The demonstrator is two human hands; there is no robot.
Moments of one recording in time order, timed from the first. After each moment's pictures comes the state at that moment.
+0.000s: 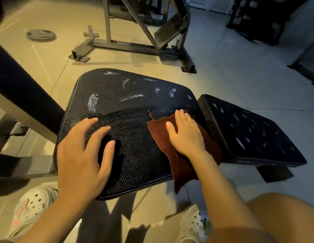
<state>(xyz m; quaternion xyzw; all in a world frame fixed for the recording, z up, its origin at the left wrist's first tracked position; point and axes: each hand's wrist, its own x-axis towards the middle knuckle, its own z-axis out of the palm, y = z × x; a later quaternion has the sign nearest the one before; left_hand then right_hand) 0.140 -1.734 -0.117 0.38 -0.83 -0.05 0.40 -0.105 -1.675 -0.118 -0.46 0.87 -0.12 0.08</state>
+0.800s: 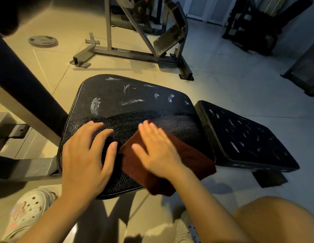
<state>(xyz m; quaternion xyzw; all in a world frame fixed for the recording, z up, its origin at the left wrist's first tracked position) 0.140 -1.736 -0.118 0.37 -0.84 -0.04 0.39 -0.040 -1.672 -0.115 -0.63 0.77 -0.11 0.08</state>
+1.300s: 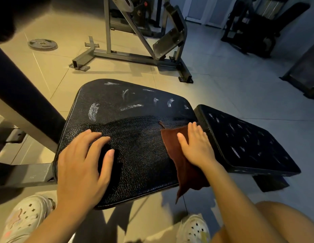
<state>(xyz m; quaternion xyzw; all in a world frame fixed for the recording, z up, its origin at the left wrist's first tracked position) 0.141 -1.737 -0.117 0.38 -0.84 -0.06 0.39 -0.138 -1.651 -0.122 -0.43 0.90 -0.08 0.09</state>
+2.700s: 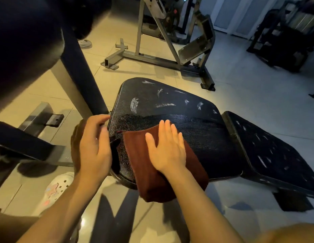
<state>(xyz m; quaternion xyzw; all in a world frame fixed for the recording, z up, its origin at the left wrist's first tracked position) 0.189 -1.763 -0.115 0.42 -0.67 -0.24 0.56 0.026 -1.707 -0.107 -0.51 0.85 -0.12 0.10</state>
